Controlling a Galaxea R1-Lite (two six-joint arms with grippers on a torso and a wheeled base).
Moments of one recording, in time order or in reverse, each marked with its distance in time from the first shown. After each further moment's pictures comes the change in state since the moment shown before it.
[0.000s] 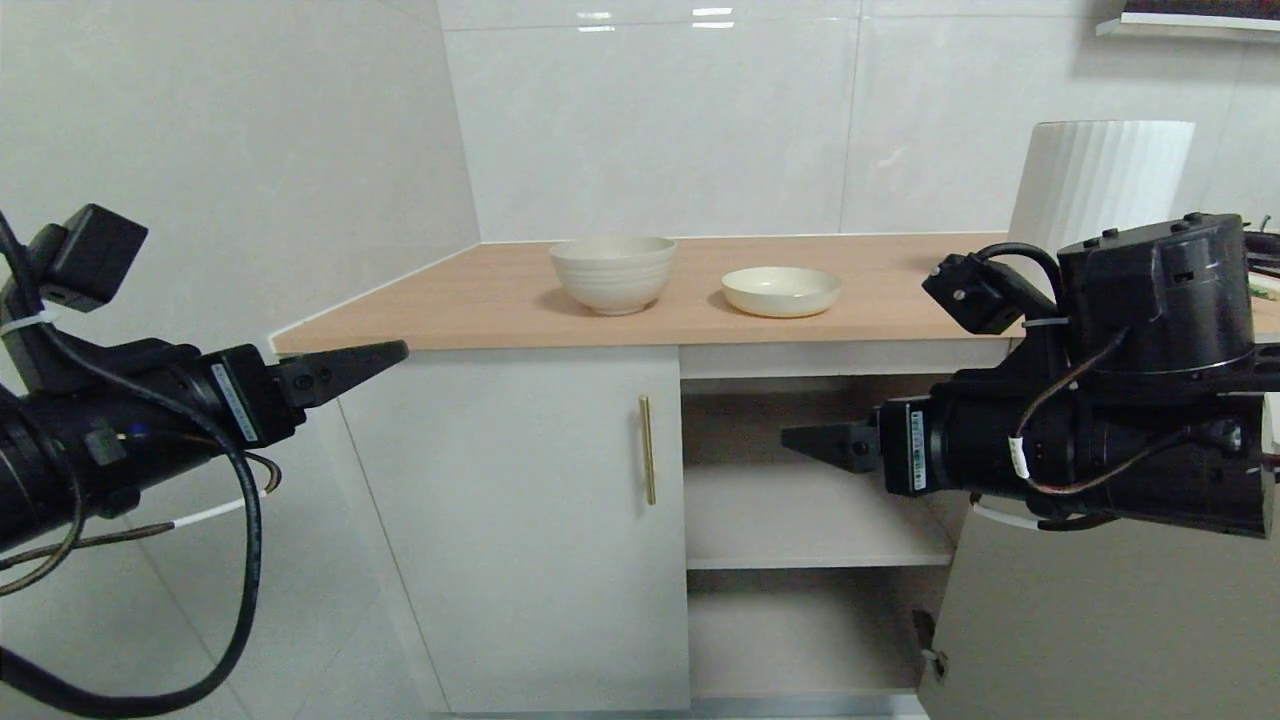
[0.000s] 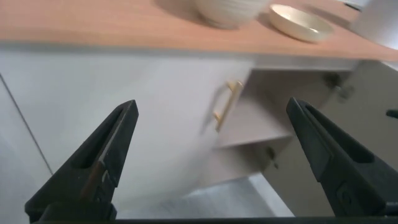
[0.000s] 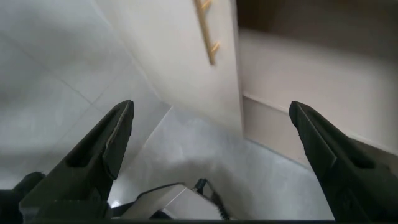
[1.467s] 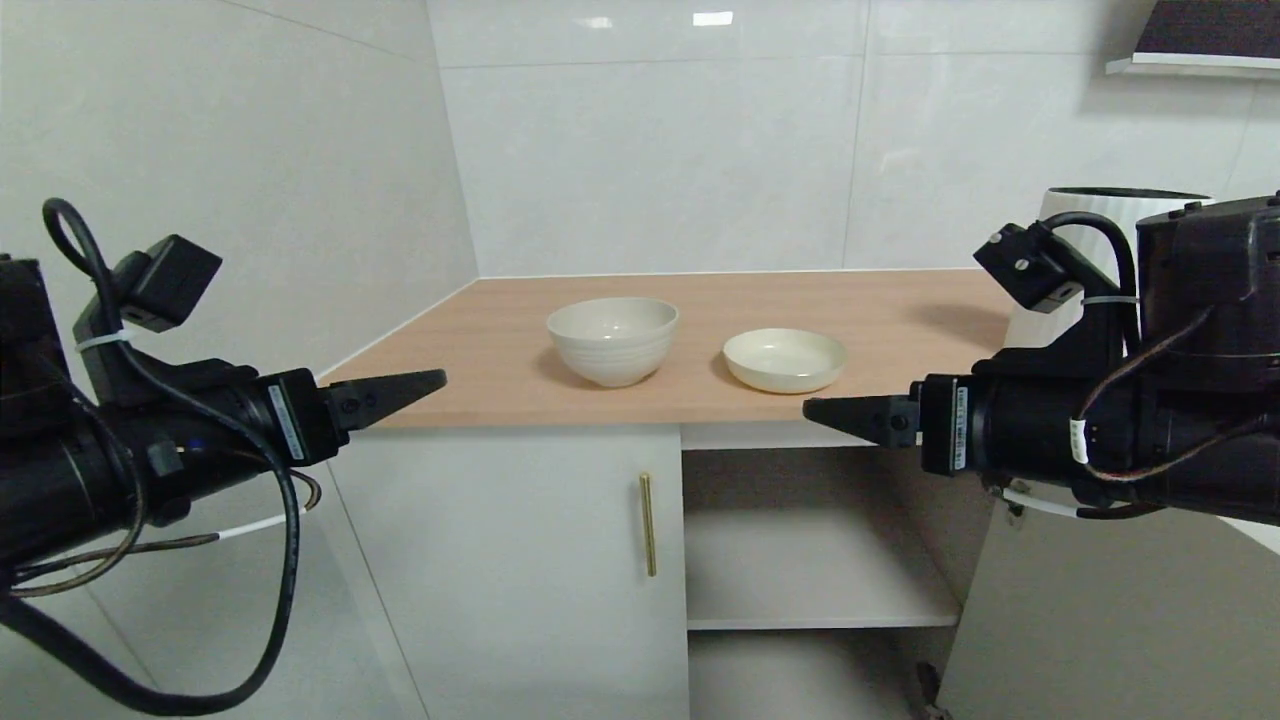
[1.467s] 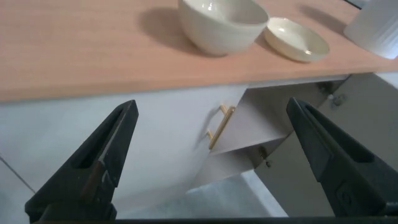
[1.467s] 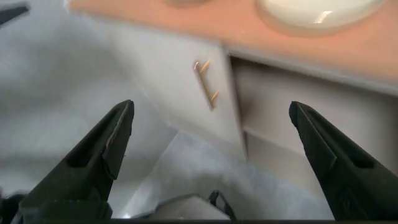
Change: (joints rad) left arm -0.031 0.062 -0.003 0.019 -0.027 0.006; right arm -0.039 -0.056 0.034 -0.052 0.043 0.018
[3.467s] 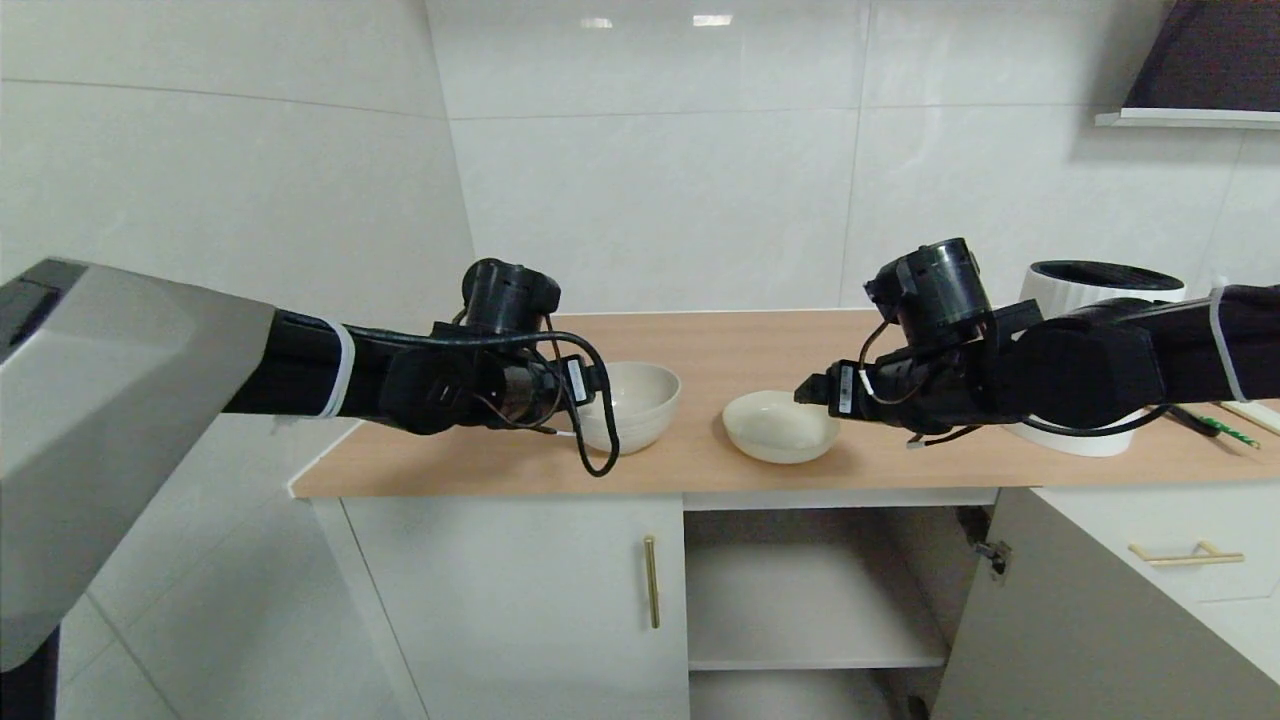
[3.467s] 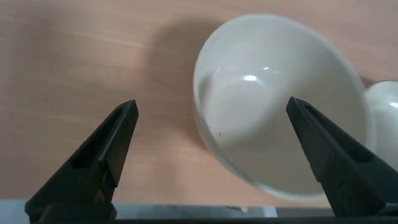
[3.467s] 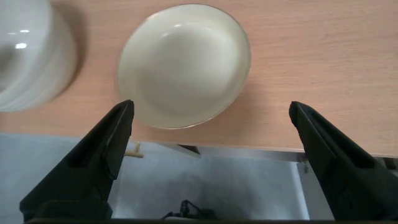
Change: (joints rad) left arm -0.235 0.780 -0.749 0.329 0.505 -0.213; right arm -0.150 0.475 -0.456 0.282 -0.264 0.104
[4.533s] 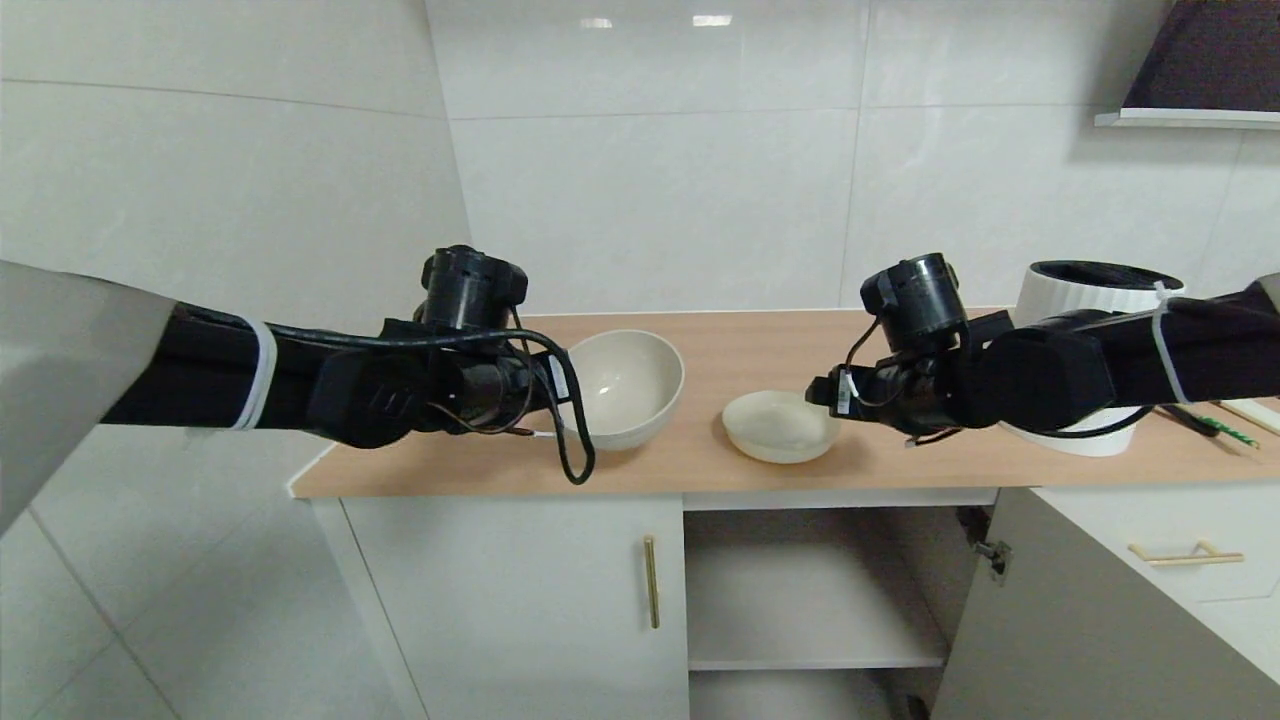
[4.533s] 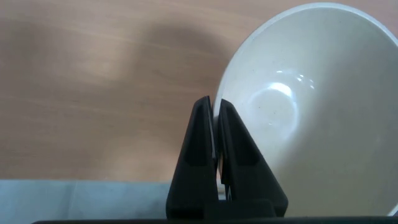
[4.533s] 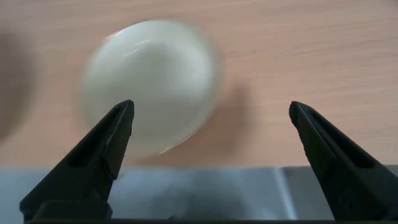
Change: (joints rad) left arm 0.004 -0.132 0.144 -0.070 -0.058 0.009; right arm -0.011 0.070 -0.041 -0.013 -0.131 -0.004
